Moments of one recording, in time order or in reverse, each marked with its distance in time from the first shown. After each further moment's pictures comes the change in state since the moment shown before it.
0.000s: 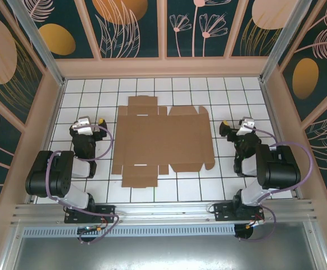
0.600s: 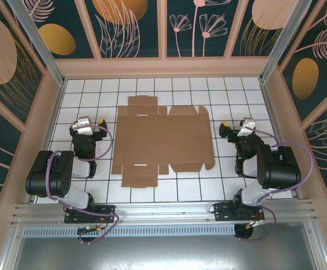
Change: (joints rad) left arm 0.000 0.000 0.000 0.000 0.000 0.000; right arm -0.032 0.000 -0.016 0.038 -0.109 0.005
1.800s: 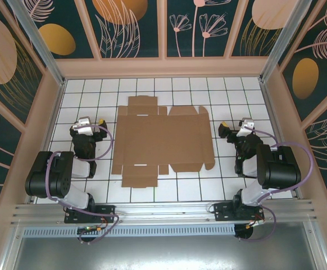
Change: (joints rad) left arm 0.000 -0.007 0.000 -0.031 0.000 0.000; right arm 0.011 0.000 0.000 -0.013 0.004 -0.001
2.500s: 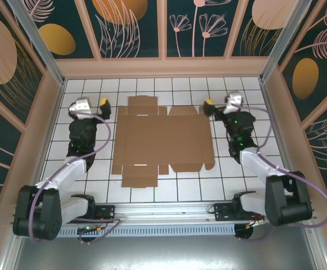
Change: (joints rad) left arm -0.189 -0.395 0.315 -0.514 -0.068 -0.047; right arm 0.377 -0.367 0.412 -0.557 0.159 -0.099
